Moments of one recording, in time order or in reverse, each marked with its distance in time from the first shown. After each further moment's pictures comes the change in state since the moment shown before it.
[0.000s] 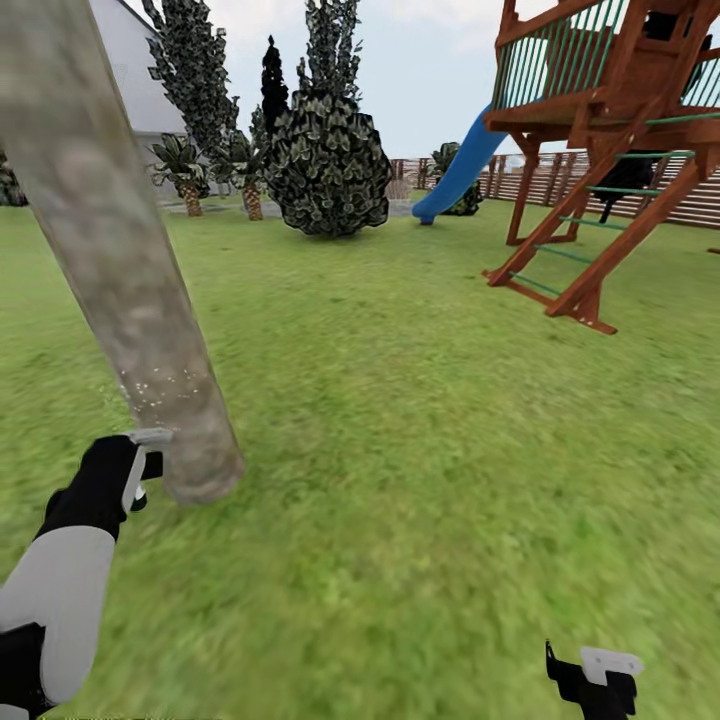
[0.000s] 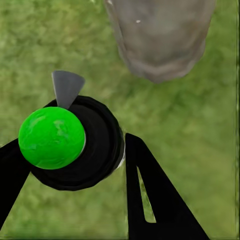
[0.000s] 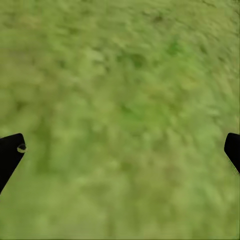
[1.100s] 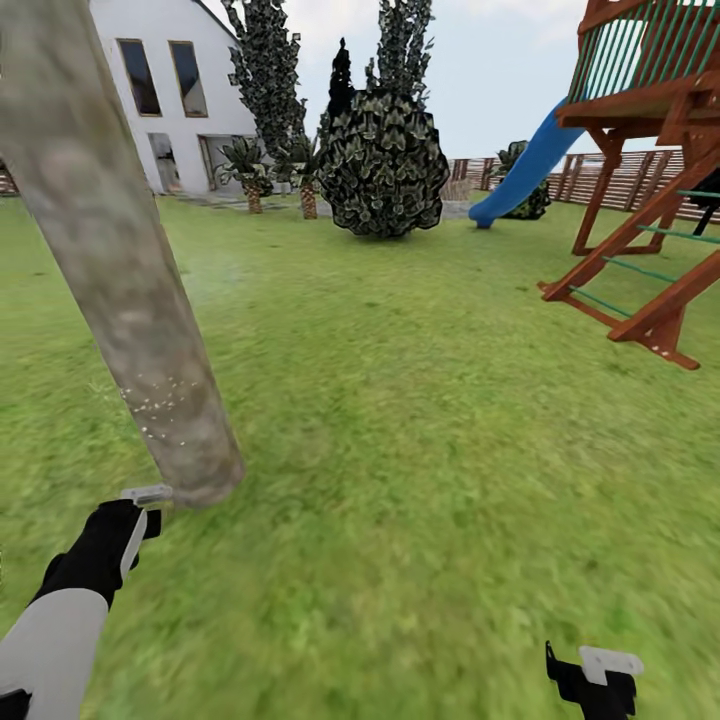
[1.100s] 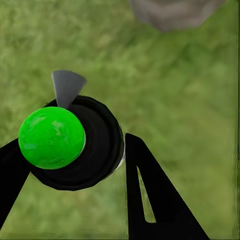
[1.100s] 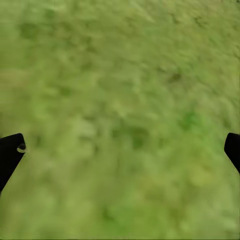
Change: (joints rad) left arm 0.174 -0.002 0.008 0.071 0.007 -0.138 0.014; right arm 0.000 0.000 0.001 0.000 0.003 0.000 0.000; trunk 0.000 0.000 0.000
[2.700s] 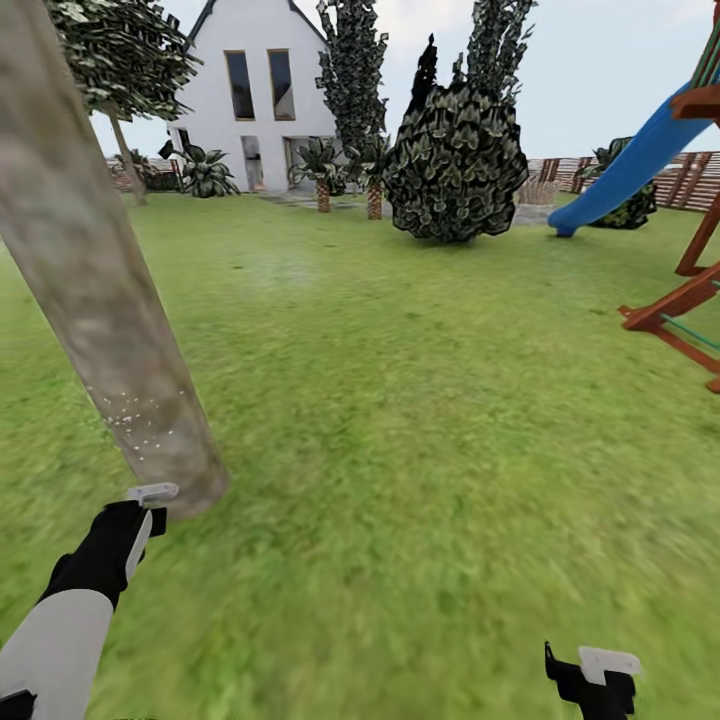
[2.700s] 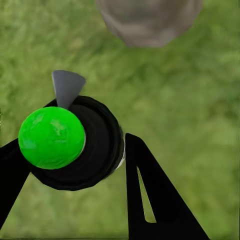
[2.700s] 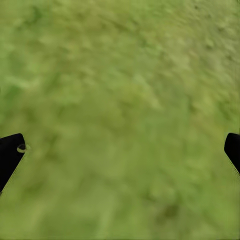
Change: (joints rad) left arm 0.003 -0.014 -0.005 0.001 -0.013 -0.038 -0.006; right arm 0.000 0.002 0.000 0.000 0.002 0.000 0.000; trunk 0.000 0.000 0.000
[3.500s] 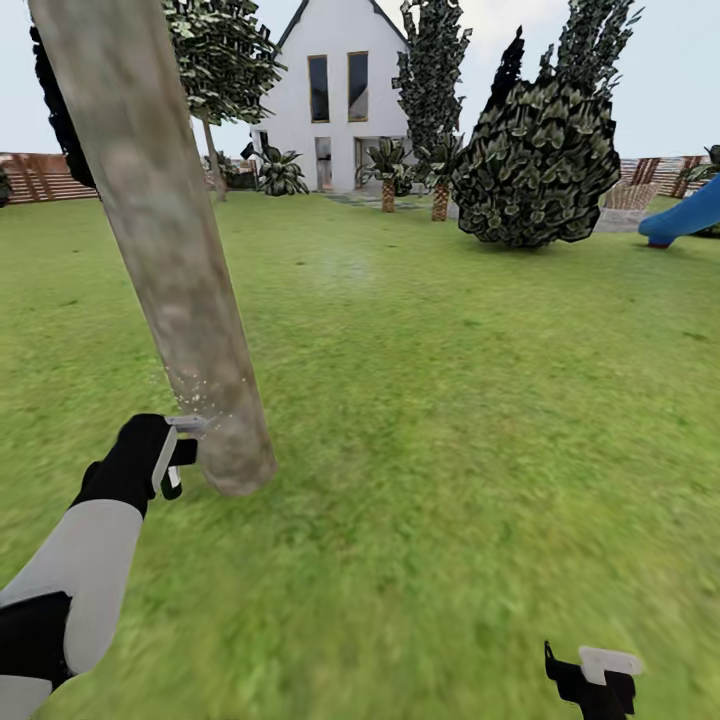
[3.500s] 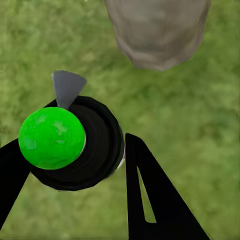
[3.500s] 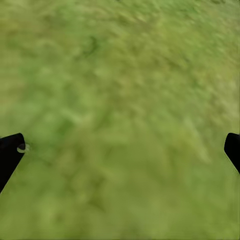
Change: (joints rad) left arm -0.260 -0.034 -0.111 -0.018 0.002 0.276 -0.068; right arm 0.000 0.000 -0.001 0.000 -0.001 -0.002 0.000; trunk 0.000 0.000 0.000
